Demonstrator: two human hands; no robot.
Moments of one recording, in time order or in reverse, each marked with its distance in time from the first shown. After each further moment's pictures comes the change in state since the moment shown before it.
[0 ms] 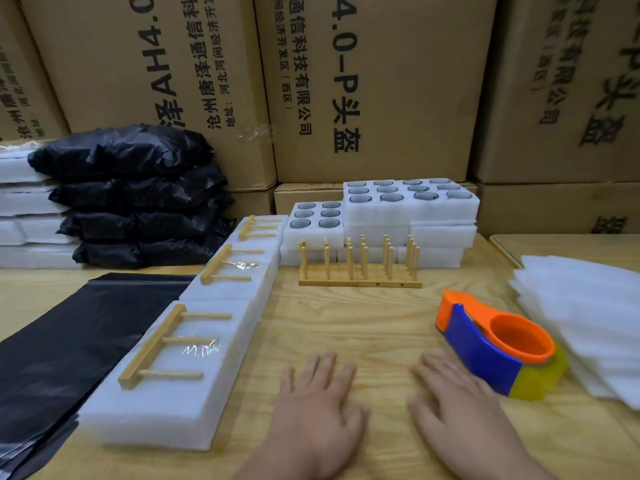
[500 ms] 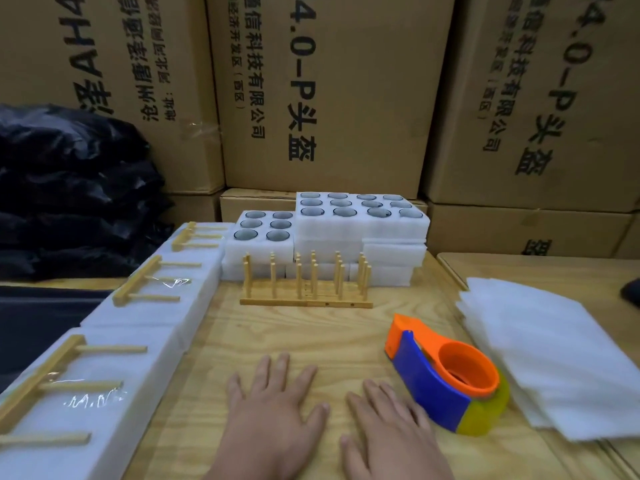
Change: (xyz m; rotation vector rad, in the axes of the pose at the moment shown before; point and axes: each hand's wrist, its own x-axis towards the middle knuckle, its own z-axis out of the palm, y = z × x) left_hand 0.069 0.013 0.010 -0.045 0.108 -0.057; right_hand 0.014 -0.022 -0.012 -0.171 -0.044 0.005
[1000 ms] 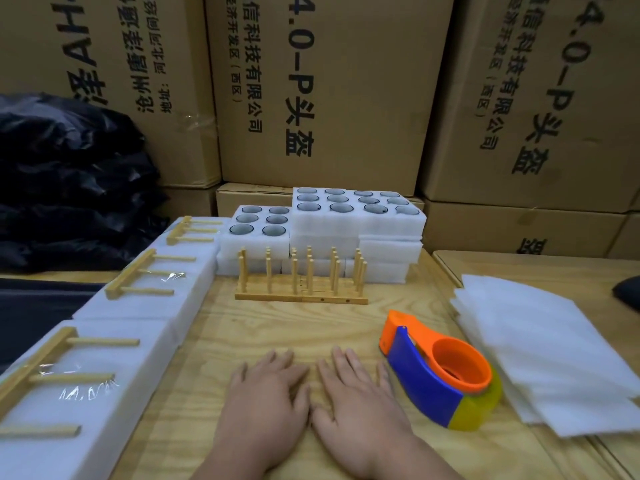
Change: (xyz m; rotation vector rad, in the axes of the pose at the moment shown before) left_hand 0.001 0.003 -0.006 -0.132 0.130 0.054; right_hand 0.051 -0.002 0.025 0.023 -0.224 -0.104
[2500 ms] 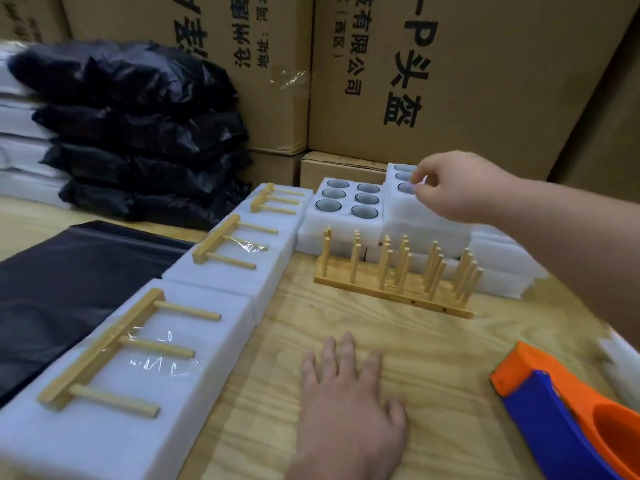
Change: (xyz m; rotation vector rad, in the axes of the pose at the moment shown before) left_hand 0.025 -0.003 0.016 0.049 -0.050 -0.178; right_hand 0.191 -0.023 -0.231 -0.066 0.360 -0.177
